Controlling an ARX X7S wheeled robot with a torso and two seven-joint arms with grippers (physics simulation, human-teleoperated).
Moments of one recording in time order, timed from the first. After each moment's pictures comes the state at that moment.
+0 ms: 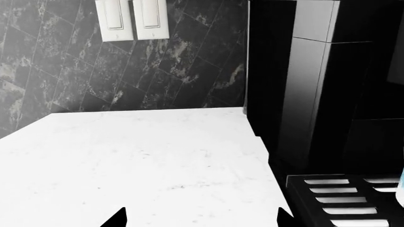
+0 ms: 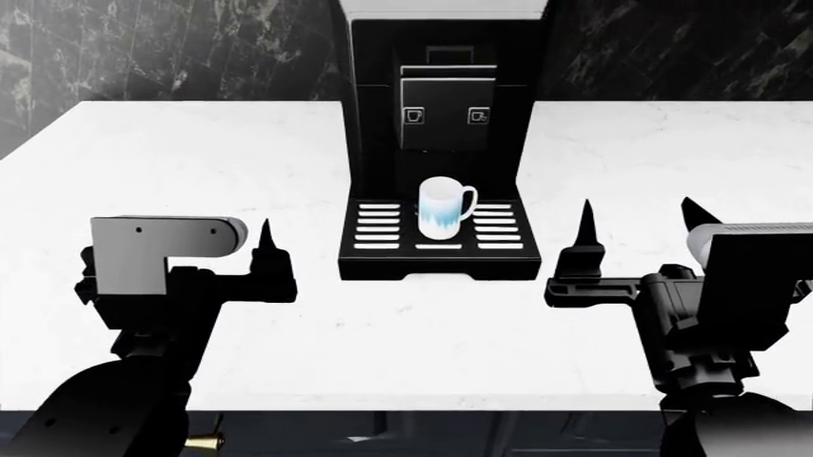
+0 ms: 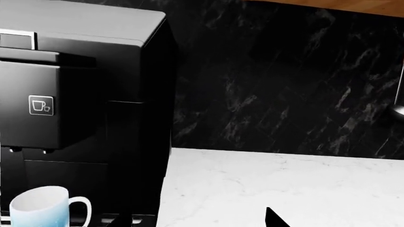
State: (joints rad) left arm -0.44 -0.16 -0.05 0.76 -0.21 -1.19 -0.11; right arm 0.37 0.20 0.09 -0.90 0.18 1.11 0.09
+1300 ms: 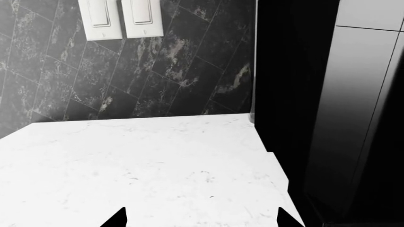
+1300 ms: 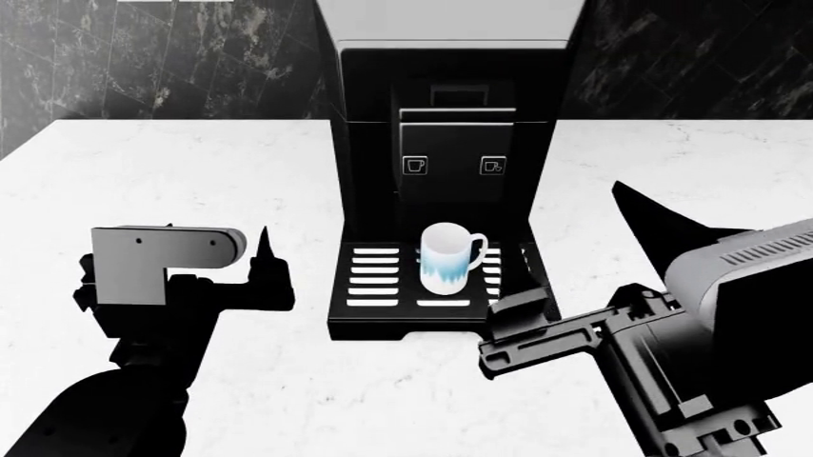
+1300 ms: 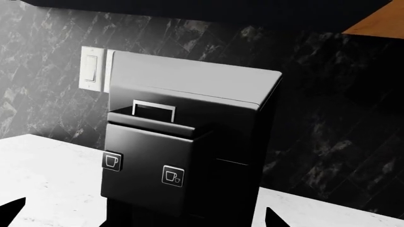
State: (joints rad) left arm -0.40 -0.19 -0.05 0.74 -0.25 -1.14 -0.13; right arm 0.78 0.90 -0.52 -1.04 1.34 0.63 1.07
